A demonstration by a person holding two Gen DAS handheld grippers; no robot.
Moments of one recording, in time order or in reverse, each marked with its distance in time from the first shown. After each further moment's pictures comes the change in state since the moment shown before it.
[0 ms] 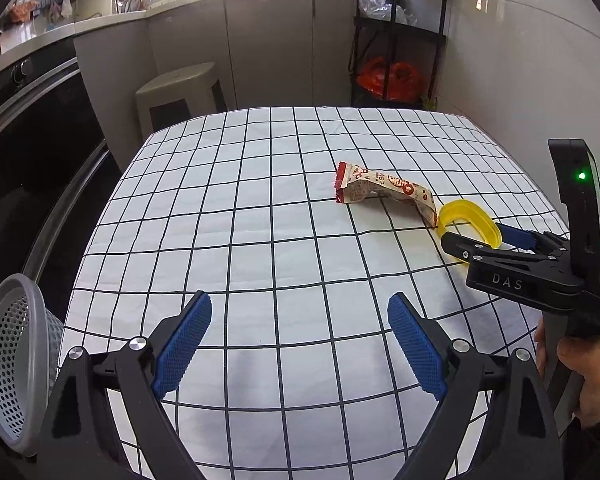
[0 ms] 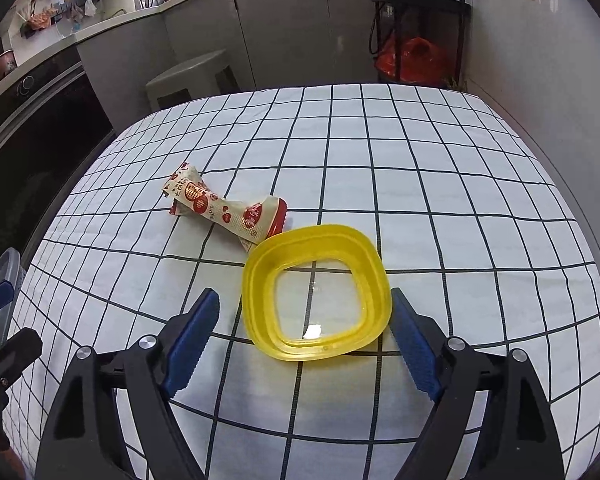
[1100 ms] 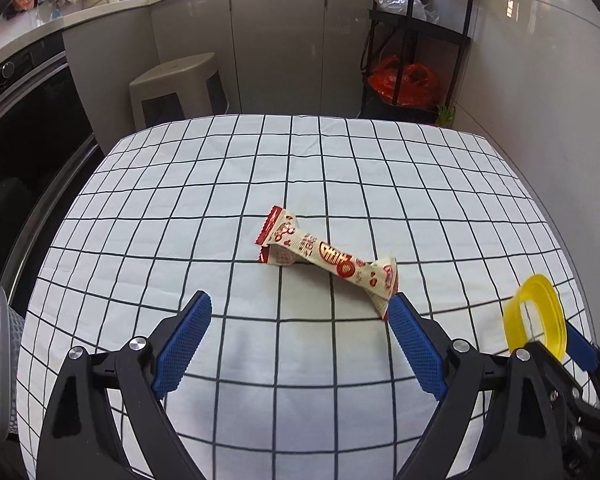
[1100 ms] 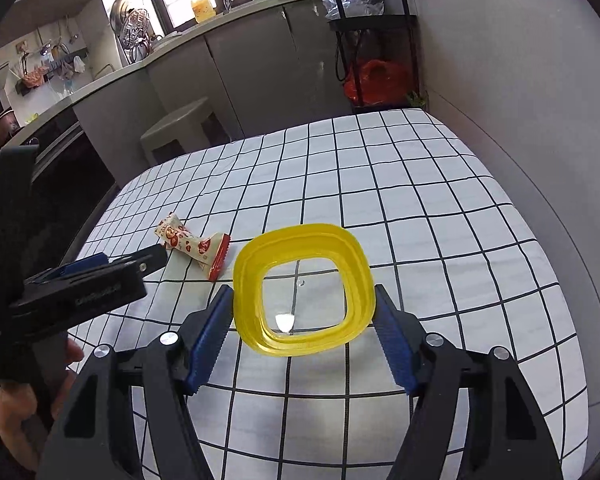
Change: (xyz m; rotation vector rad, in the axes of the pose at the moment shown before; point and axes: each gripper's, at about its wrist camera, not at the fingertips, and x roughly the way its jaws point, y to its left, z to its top) left arm 0.067 -0.074 0.068 -0.107 0.038 0.054; right arm -0.065 -0.067 -0.013 0.133 -0.118 0.056
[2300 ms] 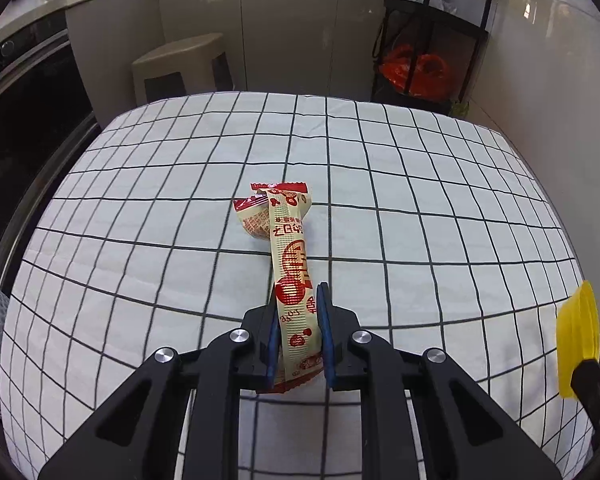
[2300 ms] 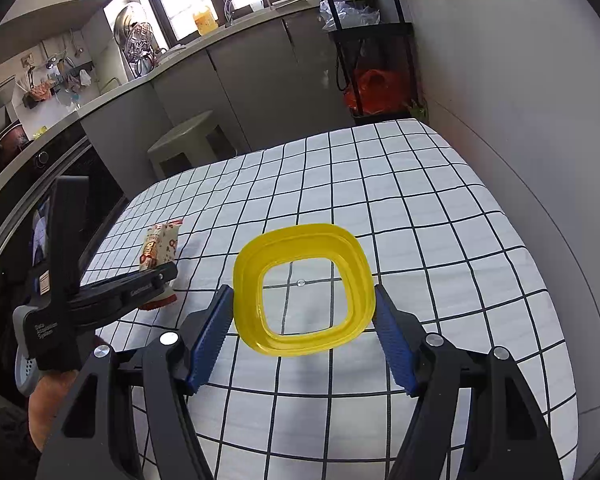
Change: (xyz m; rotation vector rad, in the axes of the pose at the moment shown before) left arm 0.017 0.001 -0.007 -0.029 0.029 0.002; right arm -0.019 -0.013 0.000 0.016 -0.034 0.039
